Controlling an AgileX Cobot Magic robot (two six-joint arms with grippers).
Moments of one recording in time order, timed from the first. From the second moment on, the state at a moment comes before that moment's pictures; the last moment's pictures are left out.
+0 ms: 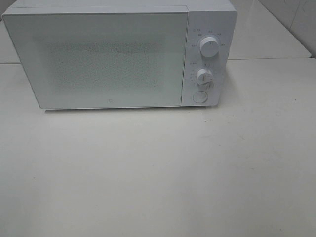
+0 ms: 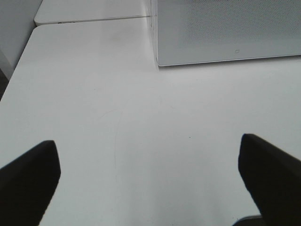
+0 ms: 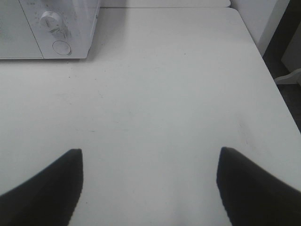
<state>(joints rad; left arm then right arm) 0.06 0.00 -0.50 -0.13 1.05 0.15 0.04 0.00 -0.51 -0.08 1.04 0.05</state>
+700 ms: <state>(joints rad) 0.06 0.00 -0.50 -0.13 1.05 0.15 0.04 0.00 -0.51 -0.08 1.04 0.05</state>
